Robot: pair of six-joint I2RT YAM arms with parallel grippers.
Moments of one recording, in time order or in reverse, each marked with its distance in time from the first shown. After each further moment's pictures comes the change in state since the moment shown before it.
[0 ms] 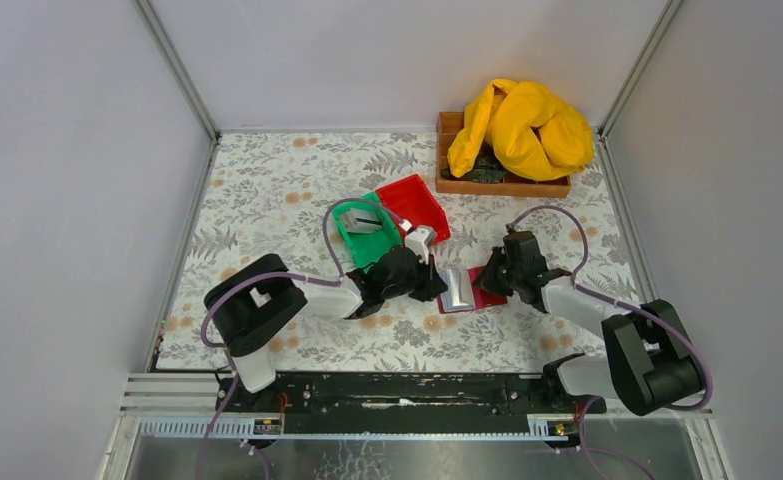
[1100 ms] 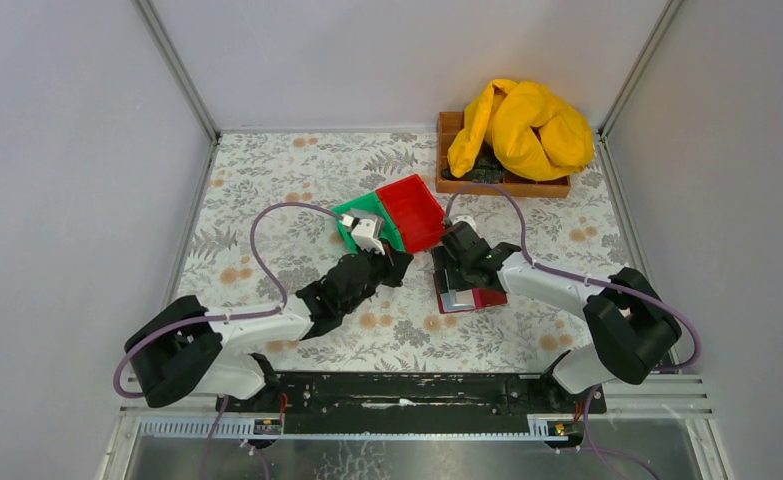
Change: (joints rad) left arm 0.000 -0.436 -0.237 0.071 -0.365 0.078; right arm 0.366 0.162 0.357 -0.366 0.314 -0.245
